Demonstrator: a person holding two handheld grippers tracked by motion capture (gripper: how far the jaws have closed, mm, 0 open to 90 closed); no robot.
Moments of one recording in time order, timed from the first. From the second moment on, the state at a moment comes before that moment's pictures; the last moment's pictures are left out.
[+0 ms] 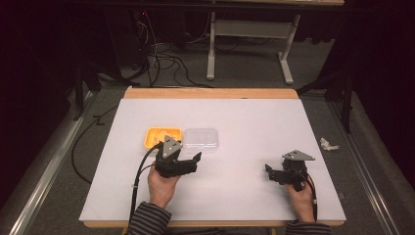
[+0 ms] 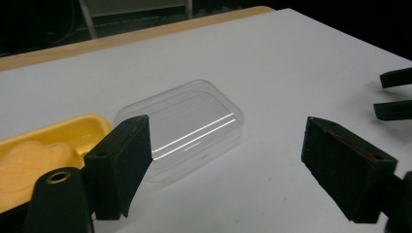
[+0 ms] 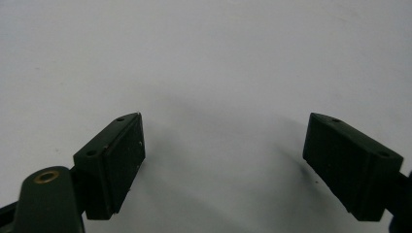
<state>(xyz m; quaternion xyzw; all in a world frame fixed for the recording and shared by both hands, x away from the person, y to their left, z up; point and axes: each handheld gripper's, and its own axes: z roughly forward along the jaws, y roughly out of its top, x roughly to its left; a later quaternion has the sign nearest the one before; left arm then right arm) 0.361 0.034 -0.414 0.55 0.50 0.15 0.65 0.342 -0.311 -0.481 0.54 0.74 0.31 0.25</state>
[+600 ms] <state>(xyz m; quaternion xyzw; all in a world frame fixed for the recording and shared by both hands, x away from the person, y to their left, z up) 0.349 0.010 -0.424 0.58 0.47 0.13 0.65 0.343 -0.311 -0.481 0.54 0.74 0.31 0.25</state>
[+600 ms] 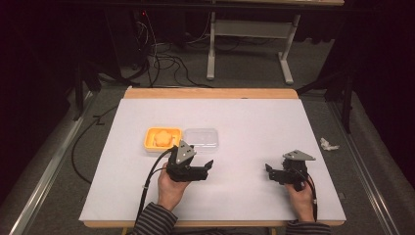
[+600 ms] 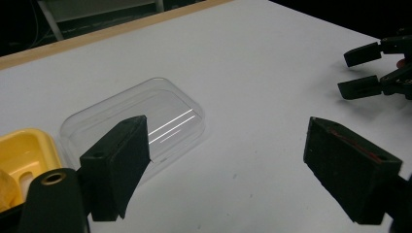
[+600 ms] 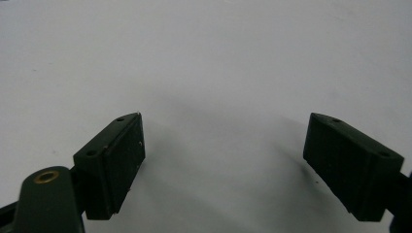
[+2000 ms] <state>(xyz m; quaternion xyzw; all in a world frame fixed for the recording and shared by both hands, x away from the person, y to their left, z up) 0.343 0.030 -0.467 0.56 0.53 0.17 0.61 0.344 -0.310 -0.482 0.54 0.74 0.30 0.25</state>
